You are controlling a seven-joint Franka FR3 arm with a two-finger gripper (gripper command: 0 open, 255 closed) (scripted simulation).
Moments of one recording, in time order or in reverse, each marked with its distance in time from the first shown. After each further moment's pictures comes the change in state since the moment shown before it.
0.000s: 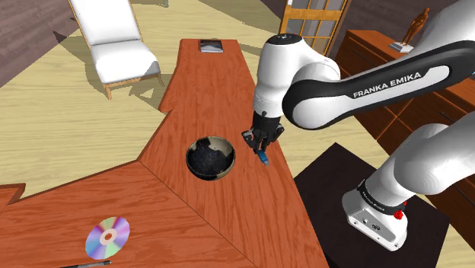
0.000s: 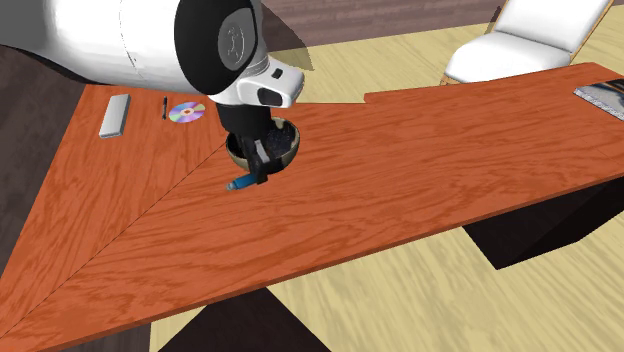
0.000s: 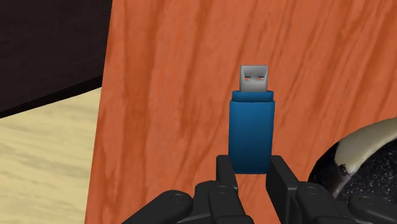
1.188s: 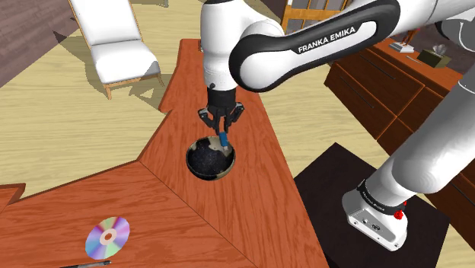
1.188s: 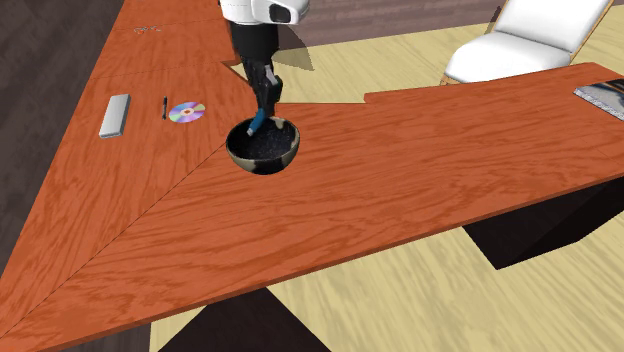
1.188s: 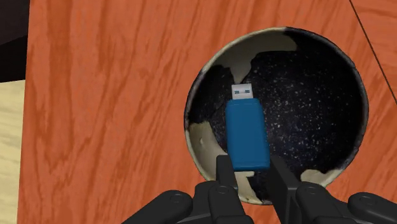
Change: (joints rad) arm -0.044 0.406 0.078 0.512 -0.279 -0.170 0.211
